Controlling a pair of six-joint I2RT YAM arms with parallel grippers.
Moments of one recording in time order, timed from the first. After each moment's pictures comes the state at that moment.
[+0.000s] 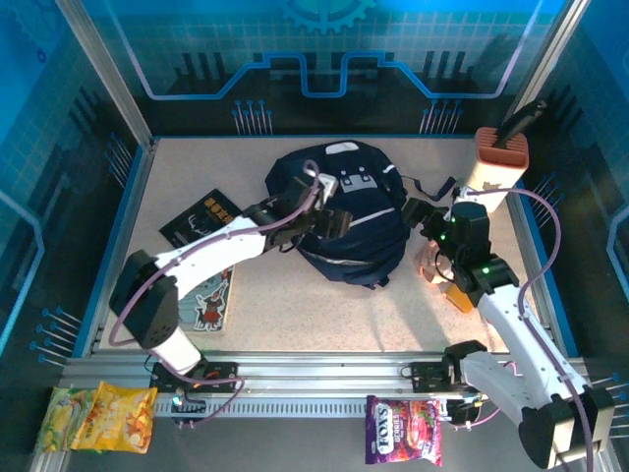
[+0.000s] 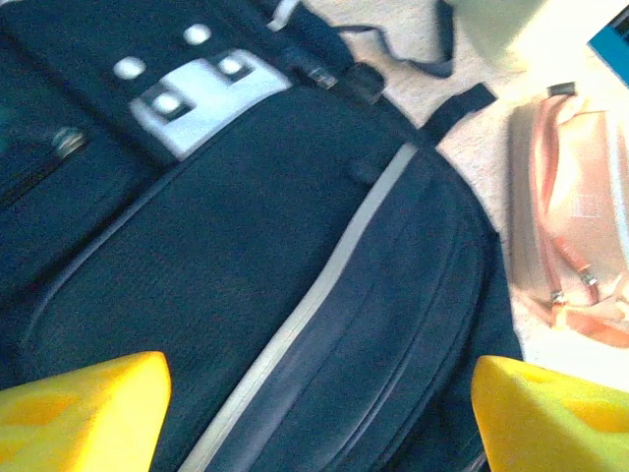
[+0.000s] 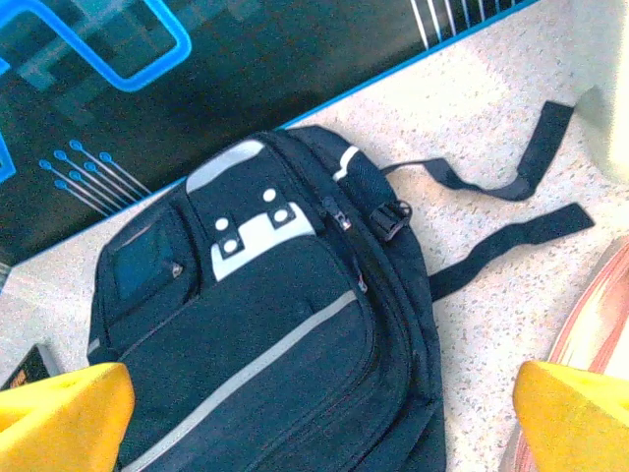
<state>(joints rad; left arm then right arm) -0.68 1.59 1.24 -0.36 -0.06 -0.35 0.22 0.90 0.74 -0.30 0.09 0.58</state>
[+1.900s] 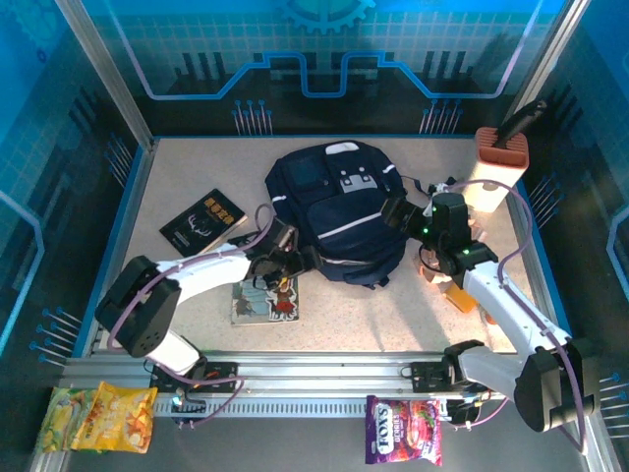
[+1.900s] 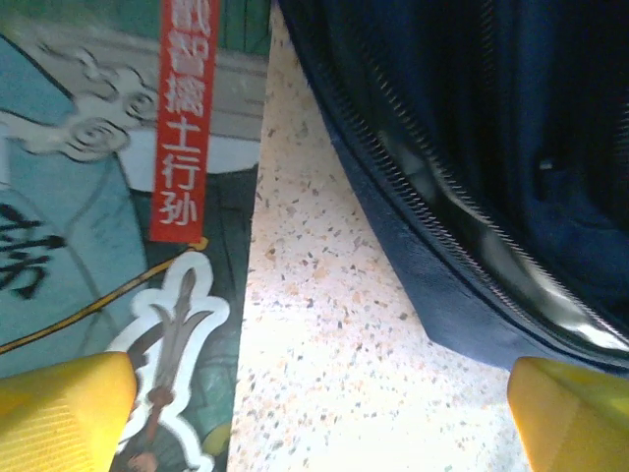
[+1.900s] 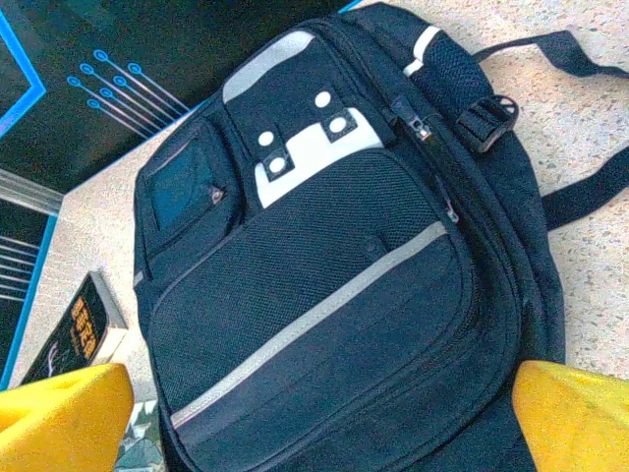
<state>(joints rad) -0.59 1.51 0.84 -0.38 0.17 -0.98 0.26 1.09 0.76 -0.21 -0.09 0.66</state>
